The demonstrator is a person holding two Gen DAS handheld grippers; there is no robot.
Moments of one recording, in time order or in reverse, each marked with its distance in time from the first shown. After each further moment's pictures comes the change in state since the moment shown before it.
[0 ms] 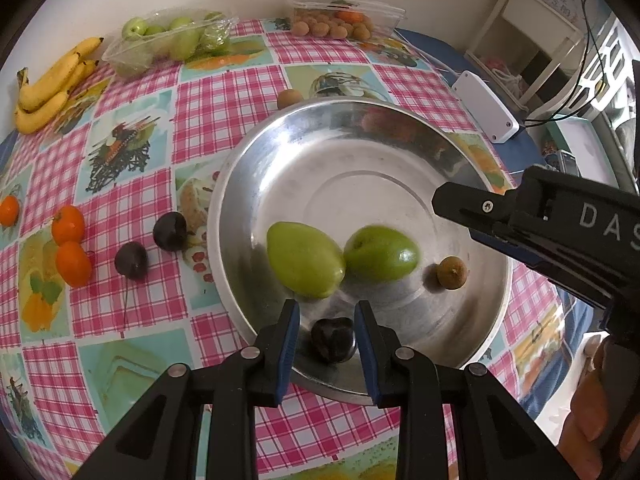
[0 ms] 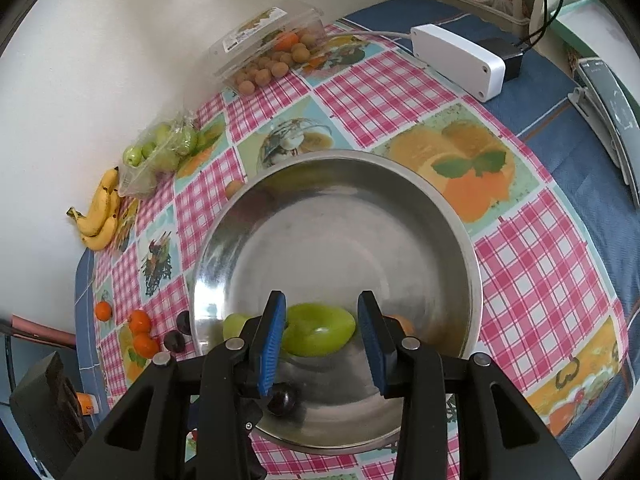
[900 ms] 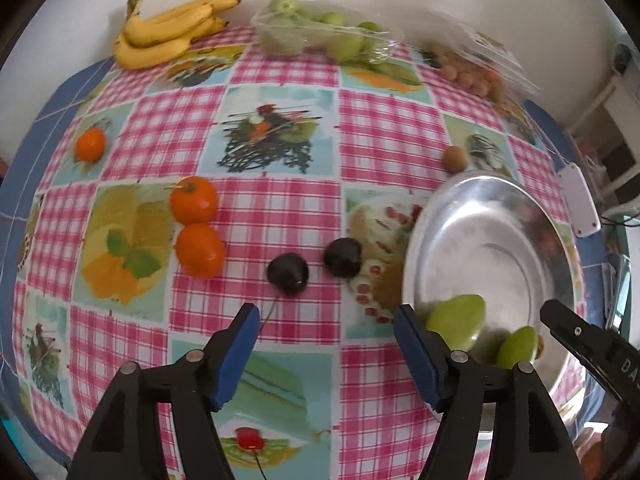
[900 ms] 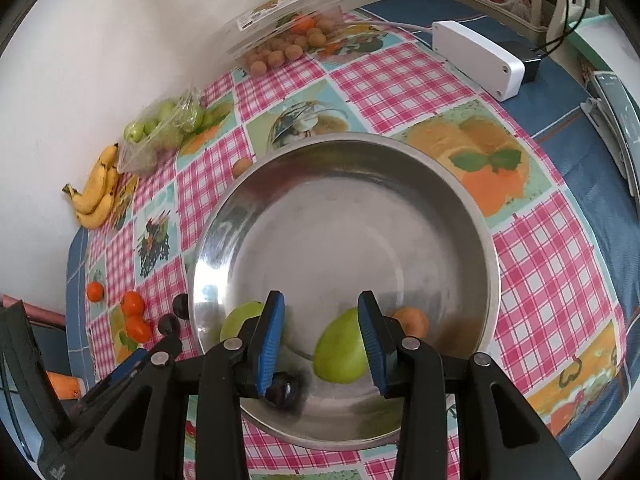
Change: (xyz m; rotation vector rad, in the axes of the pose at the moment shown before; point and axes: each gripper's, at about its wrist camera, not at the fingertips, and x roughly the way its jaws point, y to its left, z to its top) left arm -0.017 0.101 0.007 -0.307 -0.043 0.159; right arm 0.011 0.011 -0.006 -0.071 0.043 -0.031
